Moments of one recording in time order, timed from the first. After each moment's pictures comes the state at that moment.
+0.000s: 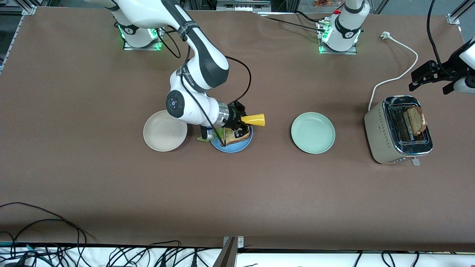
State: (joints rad) left arm -0.01 -0.03 0.02 -1.61 -0.02 1.57 0.09; right arm 0.73 0.69 -0.11 -1.35 0.82 2.14 1.67
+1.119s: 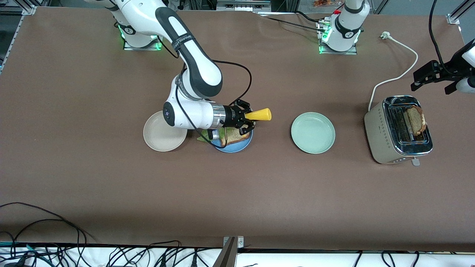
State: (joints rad) left arm 0.00 -0.03 0.03 -1.61 -0.02 1.57 0.11; right arm 0.73 0.70 -0.11 -1.44 1.12 2.14 1.39
